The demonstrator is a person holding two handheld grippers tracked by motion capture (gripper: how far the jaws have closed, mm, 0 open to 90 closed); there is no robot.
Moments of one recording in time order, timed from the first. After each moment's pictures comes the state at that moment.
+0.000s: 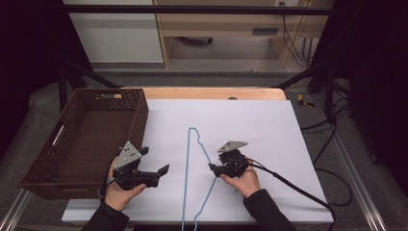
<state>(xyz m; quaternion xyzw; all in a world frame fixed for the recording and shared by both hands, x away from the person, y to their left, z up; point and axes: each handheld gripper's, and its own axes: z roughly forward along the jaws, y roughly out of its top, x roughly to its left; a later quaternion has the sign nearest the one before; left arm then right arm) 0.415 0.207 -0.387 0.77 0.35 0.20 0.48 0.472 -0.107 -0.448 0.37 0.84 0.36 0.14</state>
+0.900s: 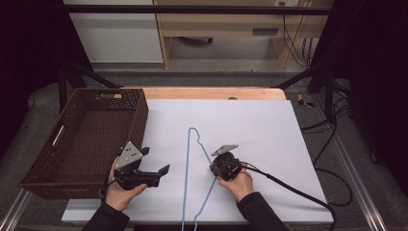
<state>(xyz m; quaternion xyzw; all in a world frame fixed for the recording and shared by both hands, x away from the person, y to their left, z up) 0.416 0.205 -0.389 0.78 0.35 0.20 0.48 0.474 -0.089 -0.469 0.41 0.85 0.31 0.12</state>
